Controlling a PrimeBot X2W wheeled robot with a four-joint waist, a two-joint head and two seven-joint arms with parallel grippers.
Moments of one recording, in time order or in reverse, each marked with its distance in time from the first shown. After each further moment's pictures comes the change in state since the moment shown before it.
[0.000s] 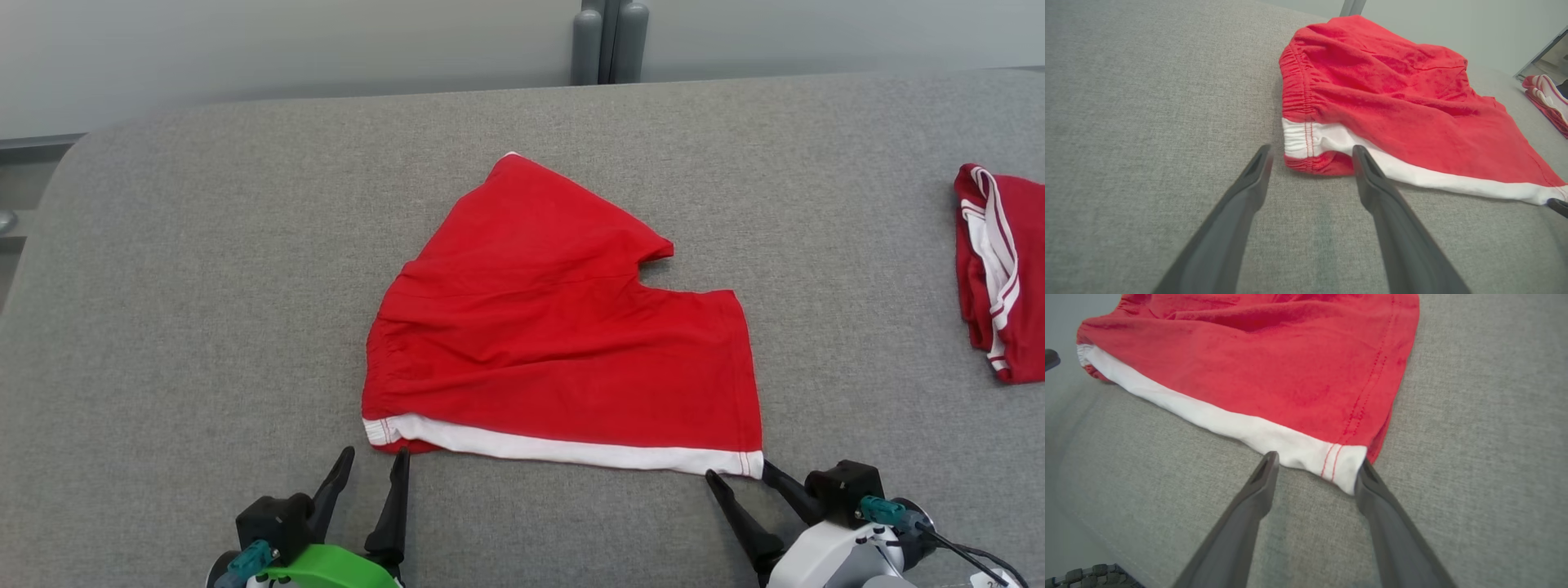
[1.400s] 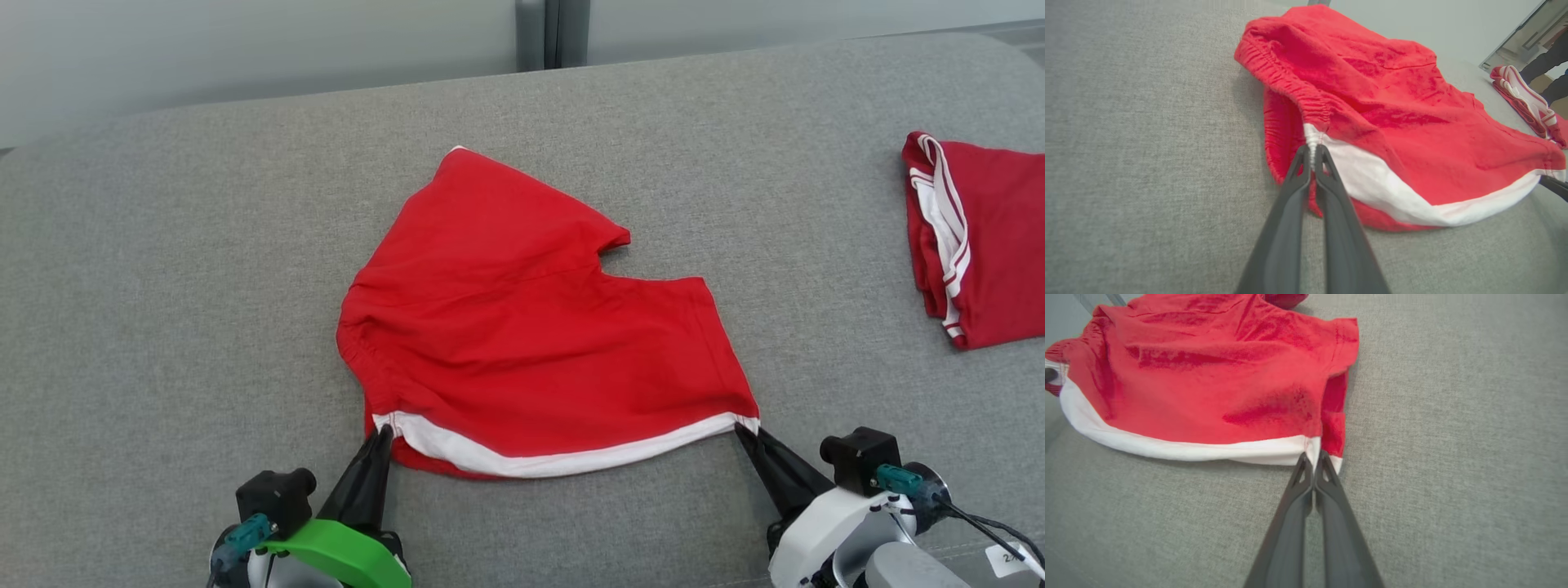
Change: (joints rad) left arm -0.065 0.033 -0.080 0.038 -0.091 0.000 0.000; right arm -0.036 -0.020 -0.029 -0.016 -0.021 0.000 0.000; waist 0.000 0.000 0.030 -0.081
